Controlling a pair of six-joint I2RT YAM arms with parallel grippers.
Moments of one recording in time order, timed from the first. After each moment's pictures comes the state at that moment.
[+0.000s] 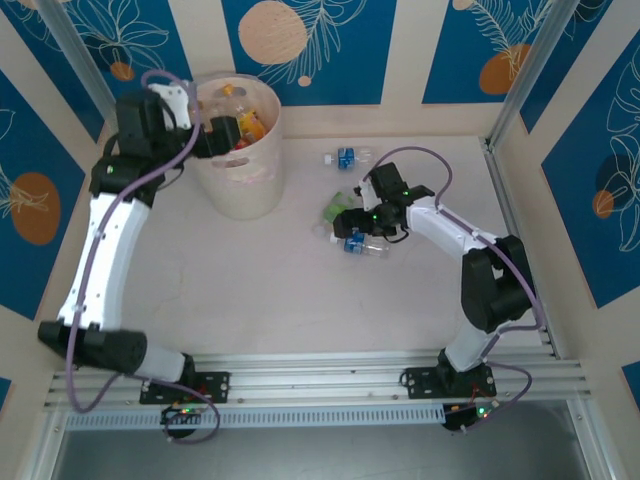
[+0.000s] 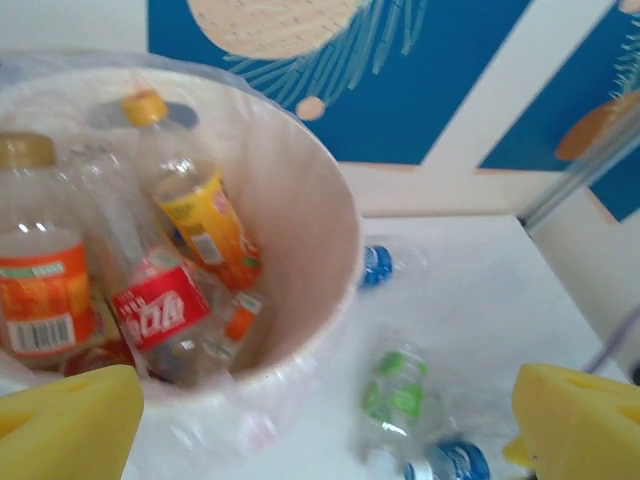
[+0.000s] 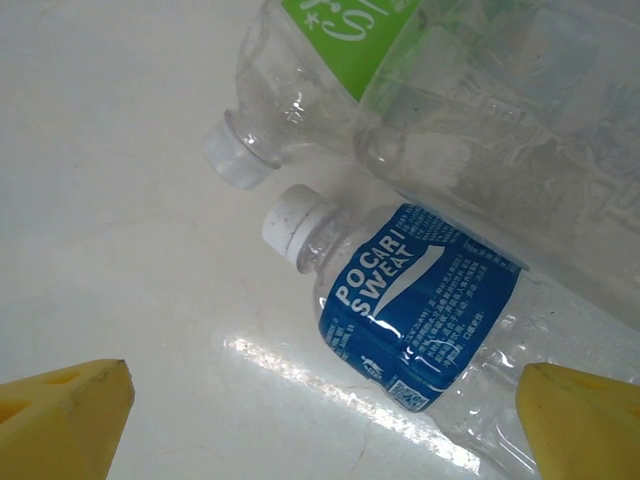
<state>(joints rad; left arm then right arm) -0.18 1.39 1.73 -0.72 0.25 -0.26 0.40 1.69 1.25 -0.67 -0.29 0.24</state>
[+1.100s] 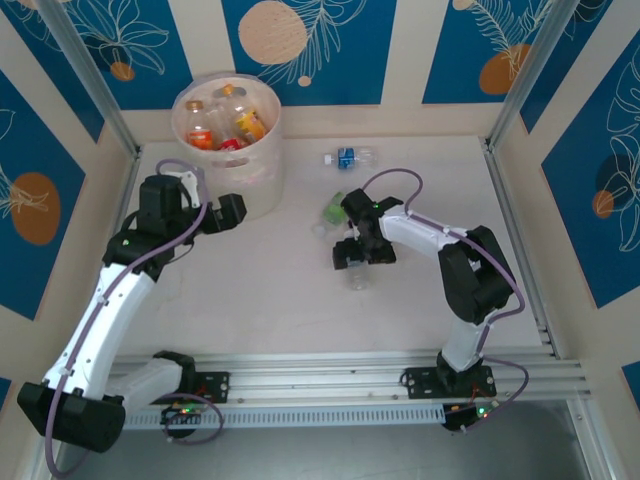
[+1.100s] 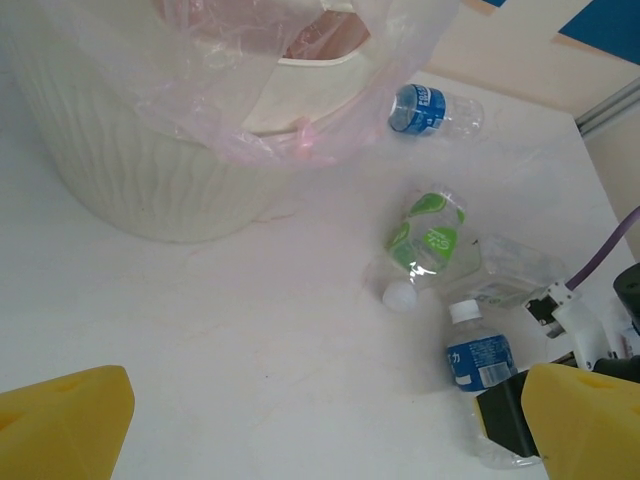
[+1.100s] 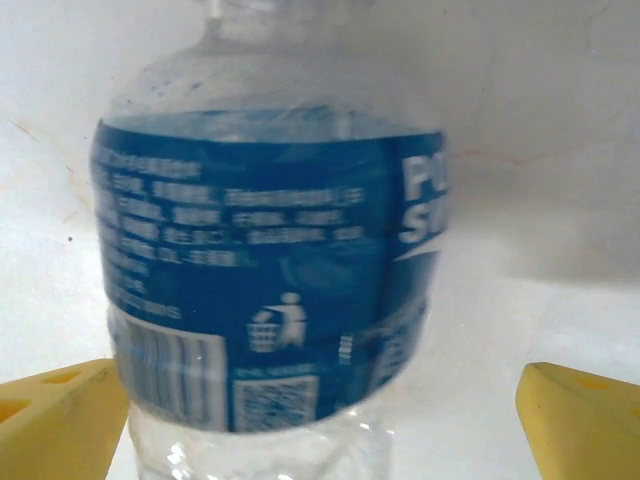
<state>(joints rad) -0.25 1.04 1.12 -0.67 0.17 -0.42 0.56 1.79 1.23 -0.89 -0.05 0.41</state>
